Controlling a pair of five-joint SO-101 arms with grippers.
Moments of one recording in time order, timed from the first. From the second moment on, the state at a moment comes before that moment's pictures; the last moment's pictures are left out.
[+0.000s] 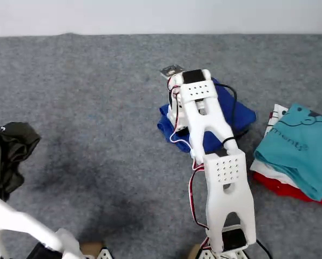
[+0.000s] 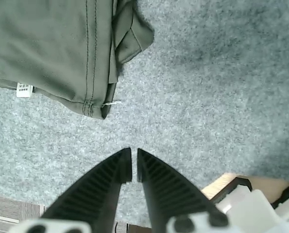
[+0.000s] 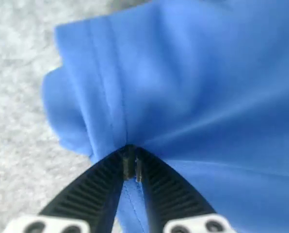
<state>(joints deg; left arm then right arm) -62.0 -26.0 24.0 97.6 -39.3 -16.9 50.5 -45.8 97.0 11.6</state>
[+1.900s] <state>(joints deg) -57.7 -26.0 26.6 93.1 -39.1 -3.9 56.4 -46.9 87.0 -48.7</state>
